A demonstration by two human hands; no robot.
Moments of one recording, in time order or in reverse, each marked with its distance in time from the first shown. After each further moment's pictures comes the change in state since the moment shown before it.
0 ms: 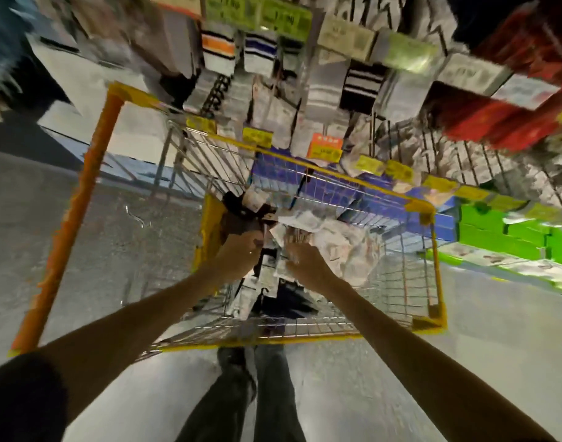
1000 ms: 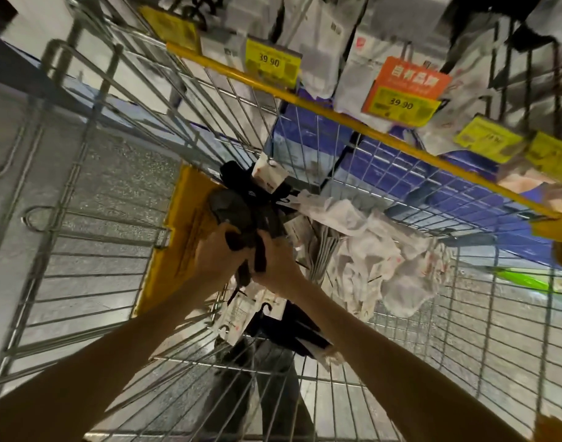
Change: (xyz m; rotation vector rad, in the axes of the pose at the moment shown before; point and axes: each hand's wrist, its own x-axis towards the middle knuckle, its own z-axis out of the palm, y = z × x) left_hand 0.139 -0.100 0.095 -0.126 0.396 -0.440; right_hand 0.206 0.076 0.134 0.004 -0.188 -0.101
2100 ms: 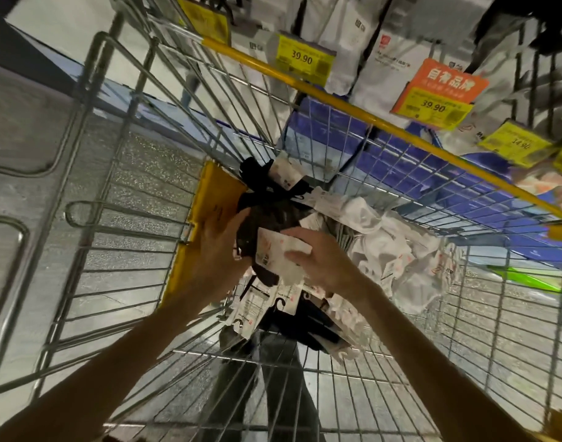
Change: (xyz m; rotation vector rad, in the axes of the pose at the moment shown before) left_hand -0.019 -0.028 -0.039 -0.030 -0.150 0.192; right_hand -0.048 -0.027 -0.071 0.268 -0.002 -0.124
